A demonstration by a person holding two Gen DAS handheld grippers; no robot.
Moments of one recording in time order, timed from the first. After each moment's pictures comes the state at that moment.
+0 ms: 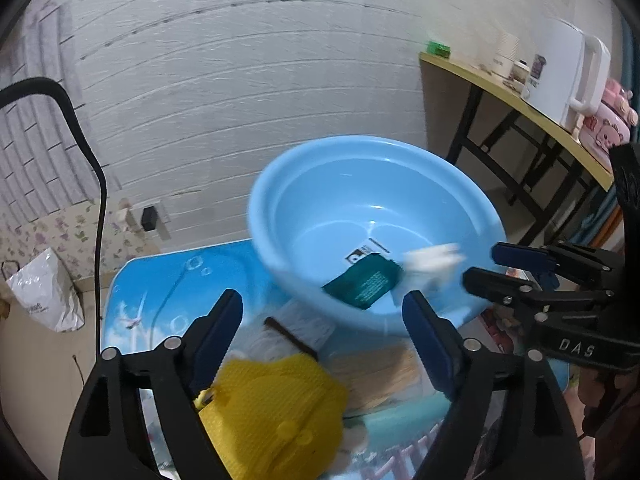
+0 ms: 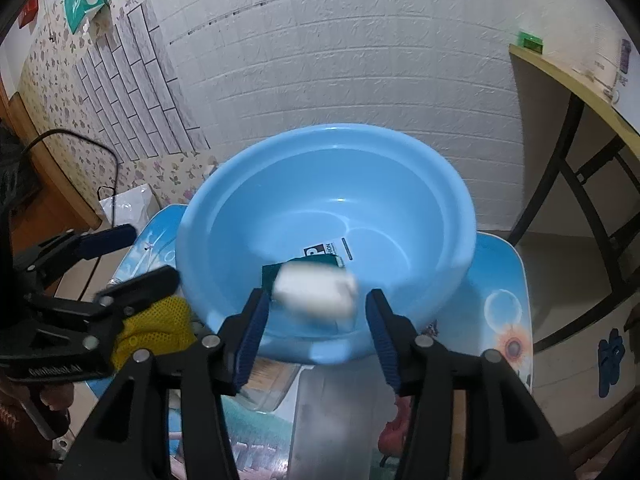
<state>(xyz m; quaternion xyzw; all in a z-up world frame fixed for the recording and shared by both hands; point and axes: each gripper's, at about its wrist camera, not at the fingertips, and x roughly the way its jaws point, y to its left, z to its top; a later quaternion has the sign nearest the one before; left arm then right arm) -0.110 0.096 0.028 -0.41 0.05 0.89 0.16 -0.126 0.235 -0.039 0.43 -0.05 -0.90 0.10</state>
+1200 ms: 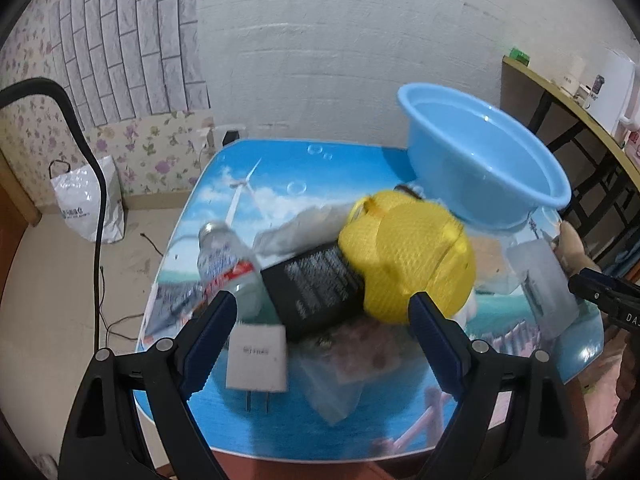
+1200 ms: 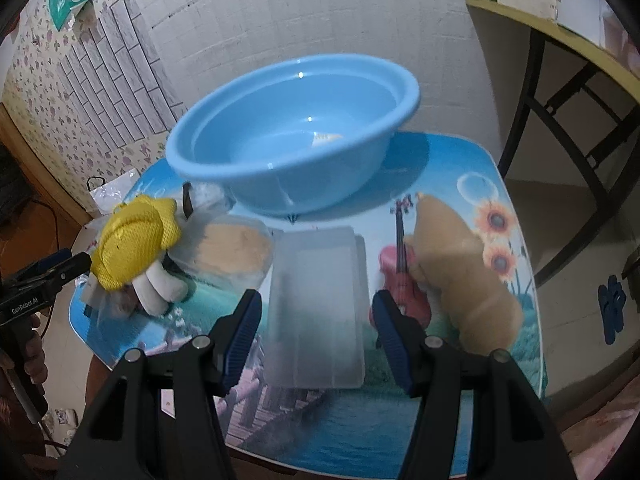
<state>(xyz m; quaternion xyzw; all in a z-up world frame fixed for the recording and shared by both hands) -0.025 -0.014 -0.030 -0.45 -0.02 0.89 0.05 -0.048 0.252 -0.091 0.47 -0.07 -0.88 0.07</state>
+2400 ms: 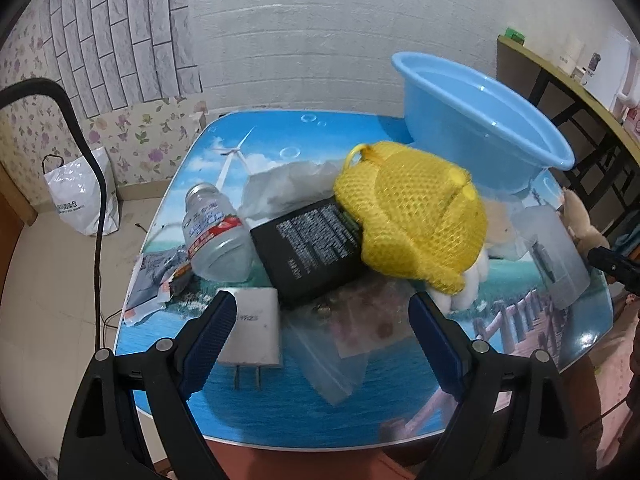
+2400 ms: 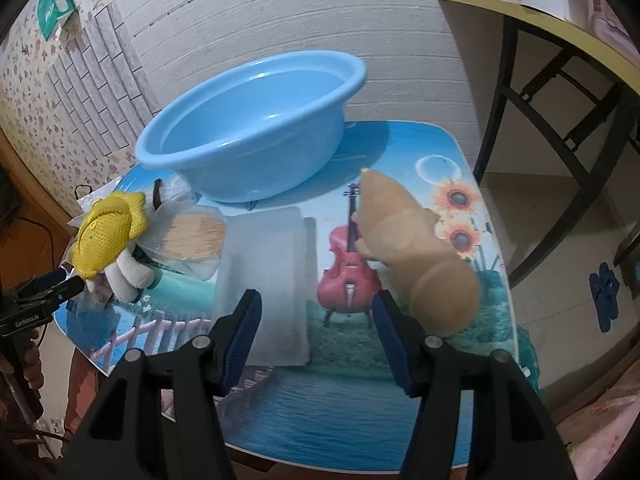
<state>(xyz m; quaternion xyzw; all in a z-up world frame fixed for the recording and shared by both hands) -0.016 -0.014 -0.052 -0.47 -0.01 0.88 0.06 -0.033 0.293 -0.097 0.45 -0.08 -0.89 0.04</state>
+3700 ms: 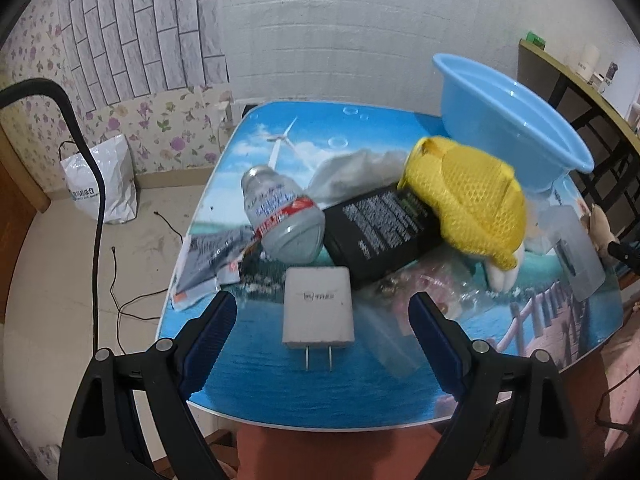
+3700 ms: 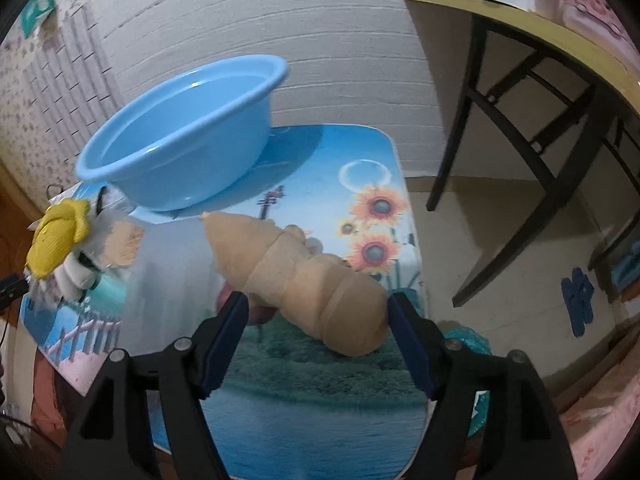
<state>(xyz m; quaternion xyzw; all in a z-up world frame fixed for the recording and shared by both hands) -0.010 -0.051 -0.058 -0.48 -0.01 0.88 0.03 -0.042 0.337 -0.107 0.46 -0.04 -0.89 0.01</state>
